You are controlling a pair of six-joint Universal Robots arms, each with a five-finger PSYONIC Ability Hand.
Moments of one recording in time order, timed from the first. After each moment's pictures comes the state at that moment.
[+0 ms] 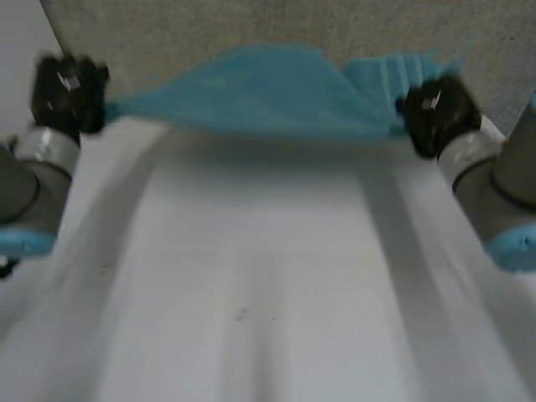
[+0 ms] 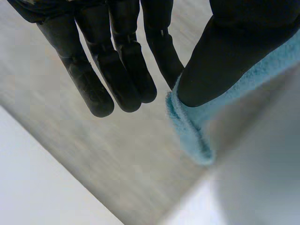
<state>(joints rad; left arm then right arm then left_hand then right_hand) 4.55 -1.96 -1.51 3.72 -1.44 3.60 1.90 -1.18 1.34 -0.14 1.52 2.43 1.13 1.20 1.19 1.20 0.97 0.97 1.18 1.19 1.19 0.99</state>
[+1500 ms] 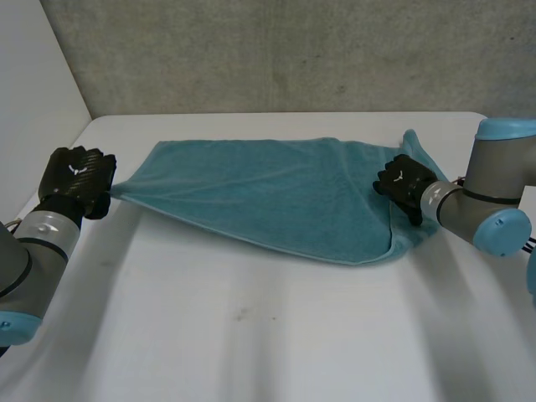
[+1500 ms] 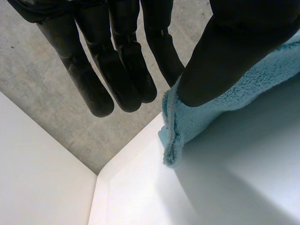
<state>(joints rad) 4.62 -1.86 -1.87 3.73 -1.38 3.60 1.77 -0.57 0.77 0.24 1.24 2.03 1.13 1.20 1.19 1.20 0.97 0.36 0.46 0.40 0.39 0.21</state>
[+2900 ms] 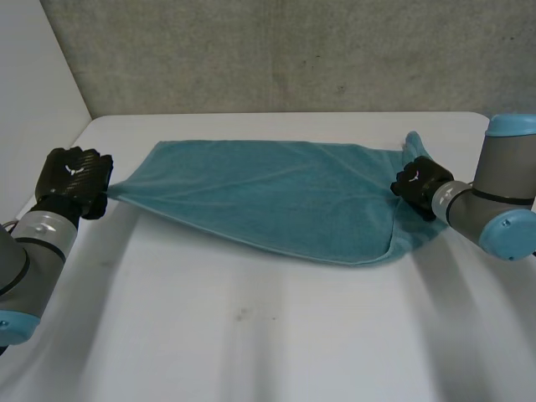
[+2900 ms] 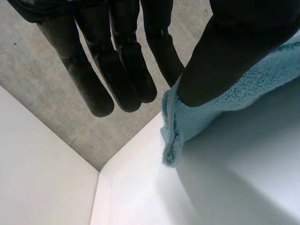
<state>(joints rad) 4.63 -1.86 -1.87 3.73 -1.39 3.60 1.77 -0.68 0.91 0.21 1.36 2.07 1.13 1.20 1.19 1.20 0.97 0.65 0.76 0.76 0.75 0.59</state>
